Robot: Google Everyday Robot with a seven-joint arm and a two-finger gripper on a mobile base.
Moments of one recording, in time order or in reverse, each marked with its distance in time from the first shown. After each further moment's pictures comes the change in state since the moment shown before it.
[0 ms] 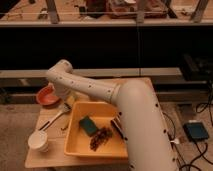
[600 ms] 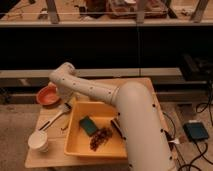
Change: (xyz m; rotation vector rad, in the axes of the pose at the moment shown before) arm 0.009 0.006 0.023 -0.017 -0.020 0.018
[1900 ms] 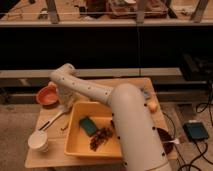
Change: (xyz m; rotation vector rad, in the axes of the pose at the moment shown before) arm -0.004 -0.003 0.021 -0.042 -0.064 -0.011
